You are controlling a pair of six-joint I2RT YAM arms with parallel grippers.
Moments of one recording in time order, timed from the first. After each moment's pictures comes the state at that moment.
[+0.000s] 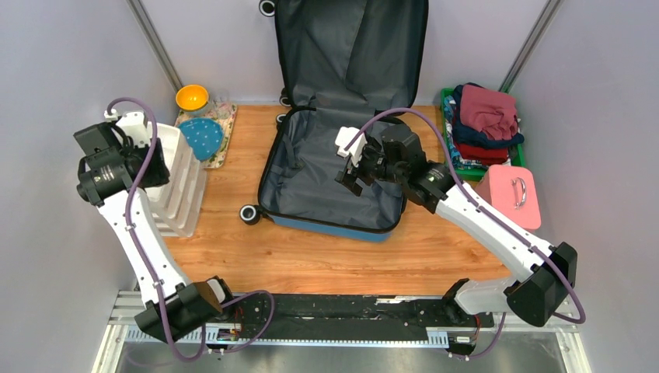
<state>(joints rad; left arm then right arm) 0.55 1.14 1.50 -1.10 0.25 0.28 0.72 1.31 1.25 -0.34 -0.28 -0.47</state>
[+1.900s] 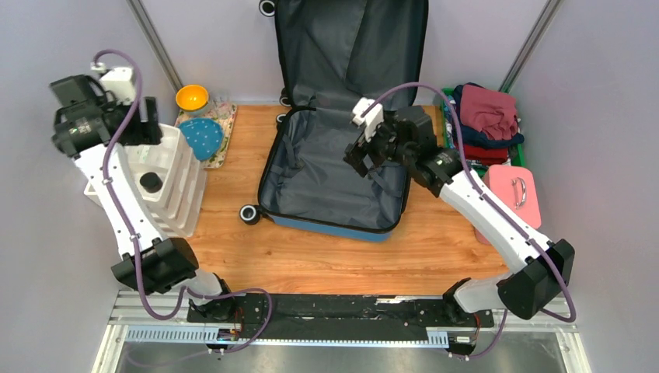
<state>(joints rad) 0.60 1.48 1.95 -1.16 0.34 0.39 0.62 1.36 1.34 -0.37 -0.28 -0.36</state>
